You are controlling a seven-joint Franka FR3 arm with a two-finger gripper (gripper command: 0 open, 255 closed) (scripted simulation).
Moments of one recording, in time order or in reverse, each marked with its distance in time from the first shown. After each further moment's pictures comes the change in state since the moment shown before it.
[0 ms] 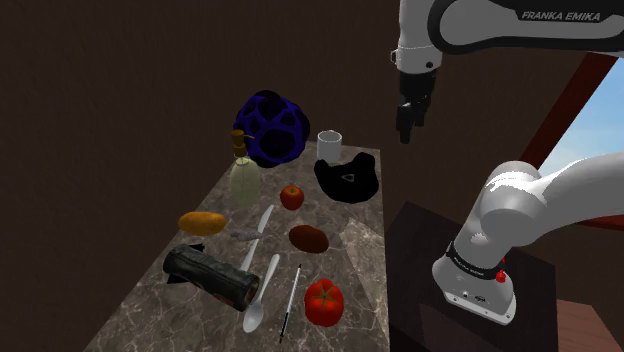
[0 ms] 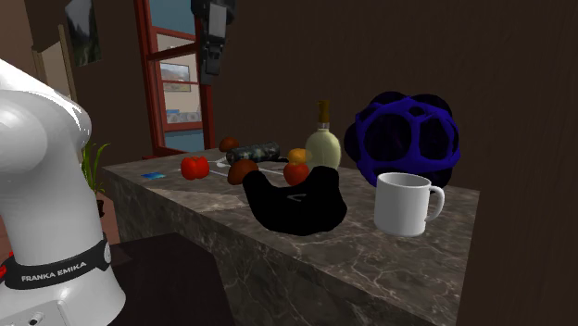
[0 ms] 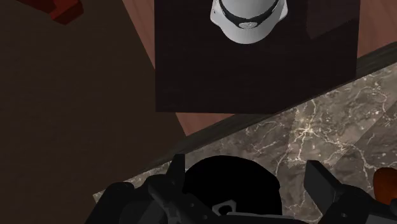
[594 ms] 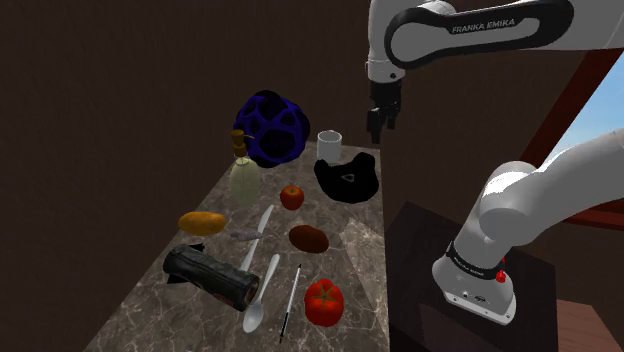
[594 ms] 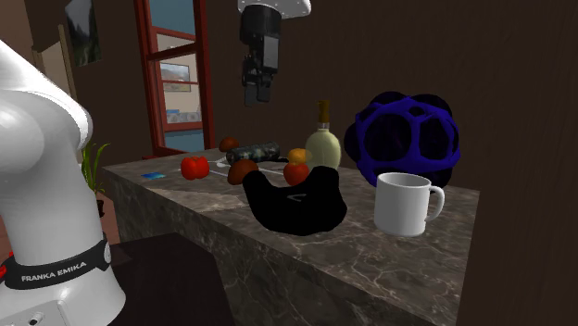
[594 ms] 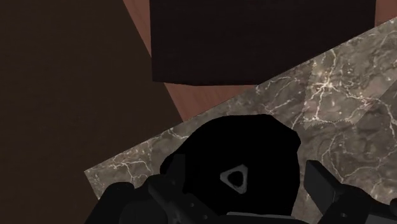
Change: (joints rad) arm -0.025 0.230 -0.049 0.034 -0.019 0.217 -0.023
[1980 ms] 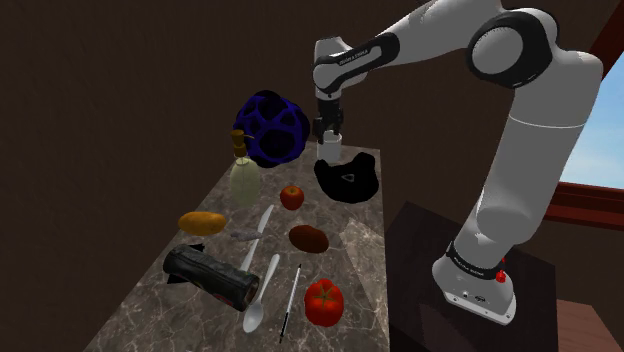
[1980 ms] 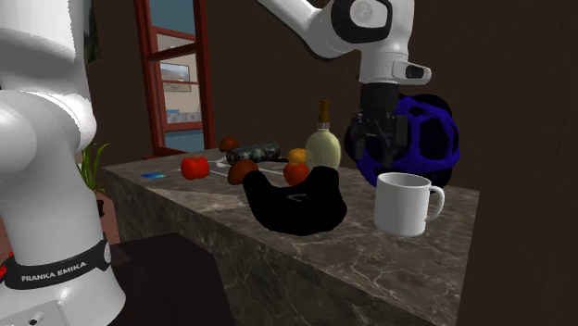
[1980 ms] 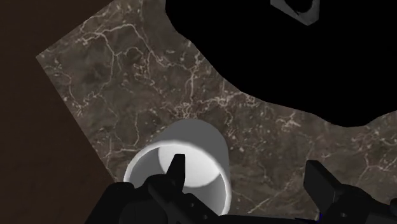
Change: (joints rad) arm -0.055 0.758 -0.101 0.452 0.074 0.367 -0.115
